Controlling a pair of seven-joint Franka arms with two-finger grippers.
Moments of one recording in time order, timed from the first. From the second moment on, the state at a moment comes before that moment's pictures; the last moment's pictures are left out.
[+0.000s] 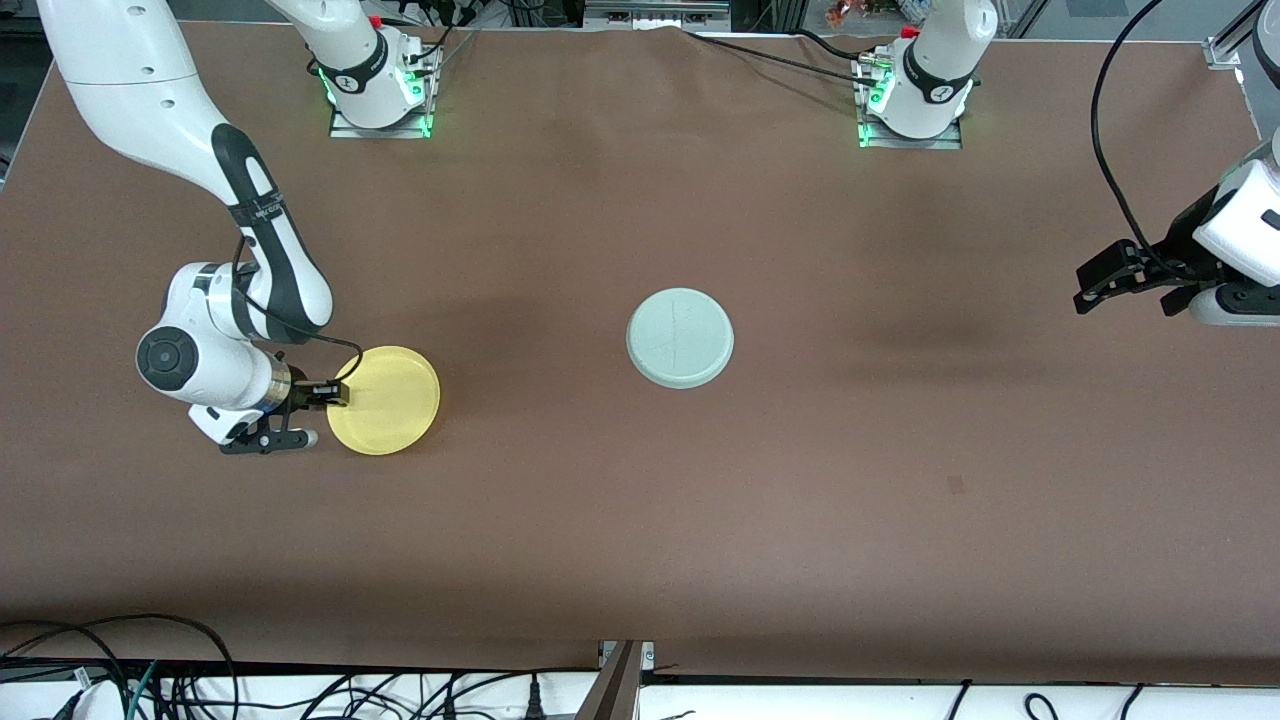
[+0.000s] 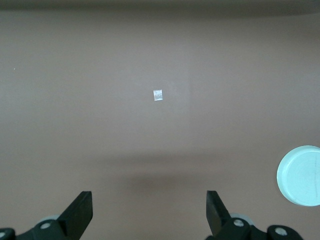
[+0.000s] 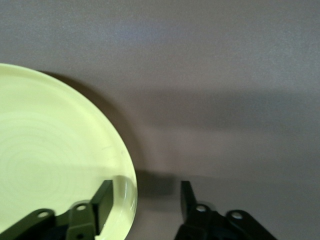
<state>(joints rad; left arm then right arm) 0.08 0.06 -0.09 -1.63 -0.01 1.75 -0.01 0.06 0.61 -0.05 -1.83 0.02 2.33 -0.10</state>
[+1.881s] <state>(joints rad) 0.08 0.05 -0.14 -1.63 0.04 1.72 -0.01 0.07 0.56 -0.05 -1.64 0.22 2.01 -0.04</state>
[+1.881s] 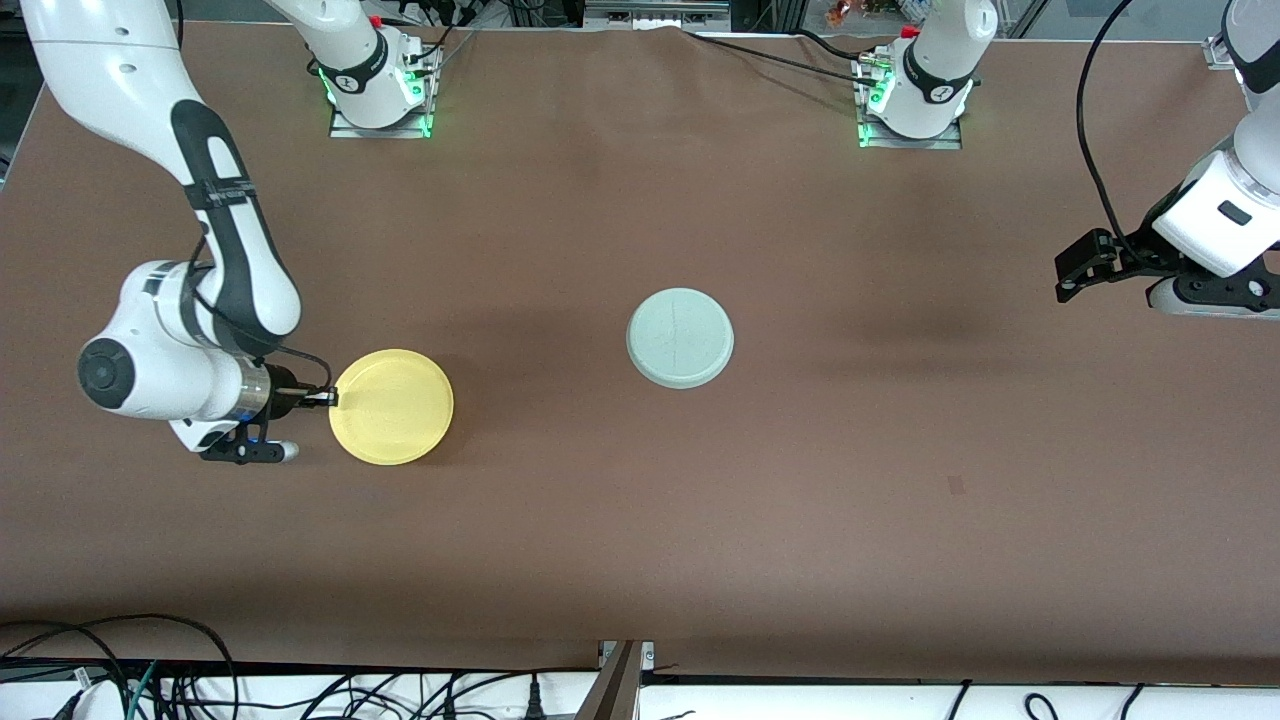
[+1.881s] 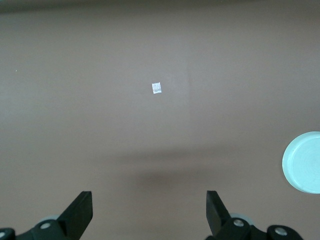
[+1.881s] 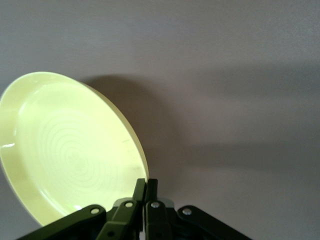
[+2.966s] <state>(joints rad) 0.08 0.05 -0.14 -1.63 0.04 1.71 -0.01 0.38 0.55 0.08 -1.66 0.42 2.04 0.35</state>
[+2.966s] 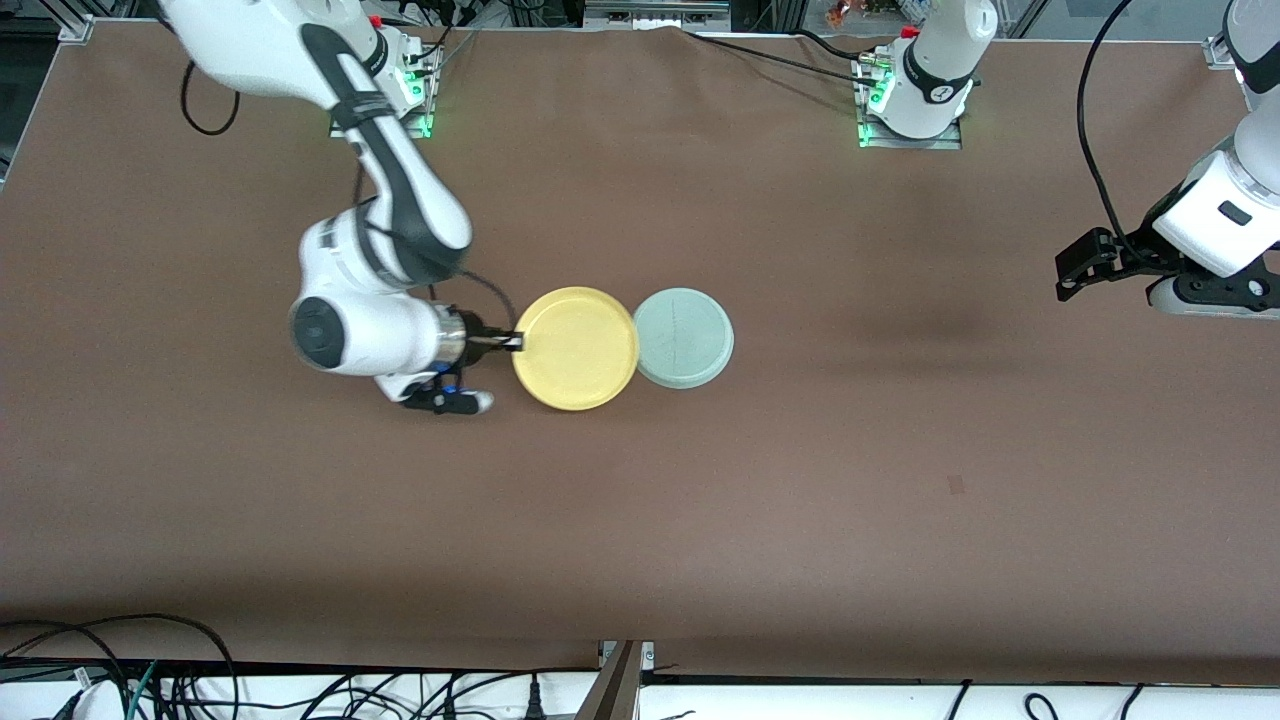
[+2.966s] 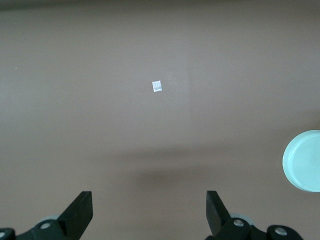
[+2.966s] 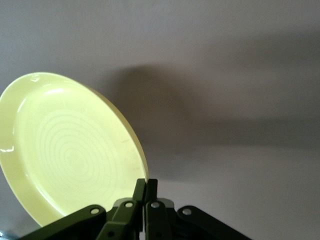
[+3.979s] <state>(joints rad) 0.08 0.05 -0.14 -1.63 0.04 1.71 -0.01 0.65 0.57 0.09 -1.82 0.42 2.43 0.65</state>
